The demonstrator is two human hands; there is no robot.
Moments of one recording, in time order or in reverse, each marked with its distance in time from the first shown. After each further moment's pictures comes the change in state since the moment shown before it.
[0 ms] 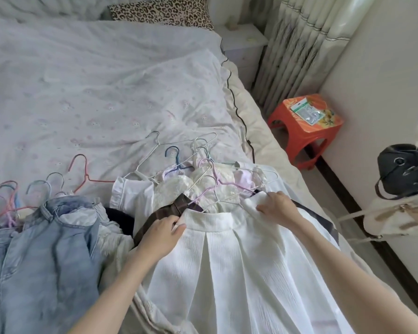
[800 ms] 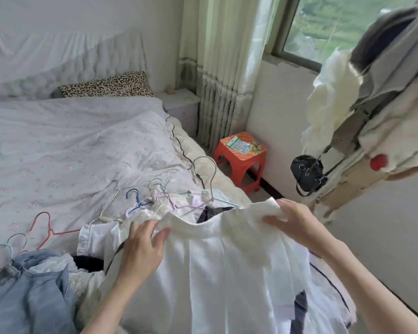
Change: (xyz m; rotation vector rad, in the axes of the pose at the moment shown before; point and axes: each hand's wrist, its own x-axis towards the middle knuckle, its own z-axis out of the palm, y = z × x) left_hand -0.114 0.100 -0.061 -0.237 0.426 0.432; right_hand -0.246 0.052 -0.117 0.312 0.437 -0.155
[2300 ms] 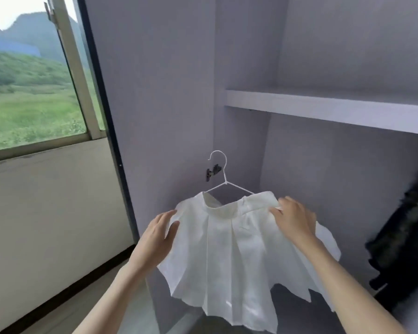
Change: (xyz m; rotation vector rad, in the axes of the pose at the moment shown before) left_hand -0.586 0.568 0.256 -0.478 -1.217 1.487; right_hand -0.910 0.094 -0.156 -0.608 1.138 1.813
